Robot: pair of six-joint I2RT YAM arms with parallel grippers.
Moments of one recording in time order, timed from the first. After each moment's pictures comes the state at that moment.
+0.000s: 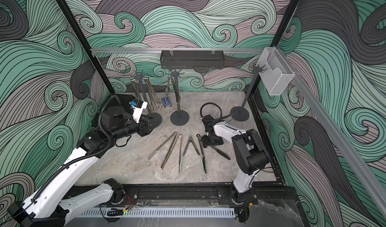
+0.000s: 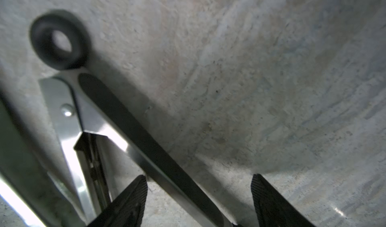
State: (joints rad) left arm -0.50 0.97 1.11 -0.56 0.27 -0.17; right arm 0.41 1.74 1.02 -0.78 0.05 0.18
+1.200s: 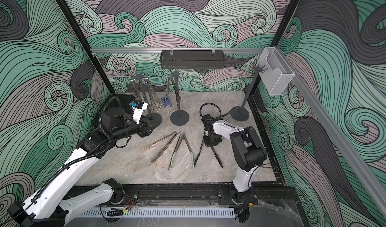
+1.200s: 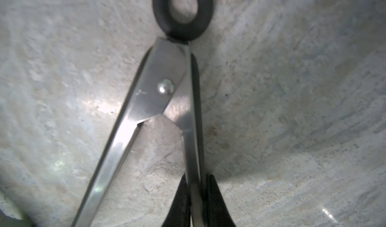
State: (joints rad) left arm -0.50 0.96 1.09 -0.56 0.28 -0.18; right arm 0.40 1.77 1.06 -0.83 0.05 0.10
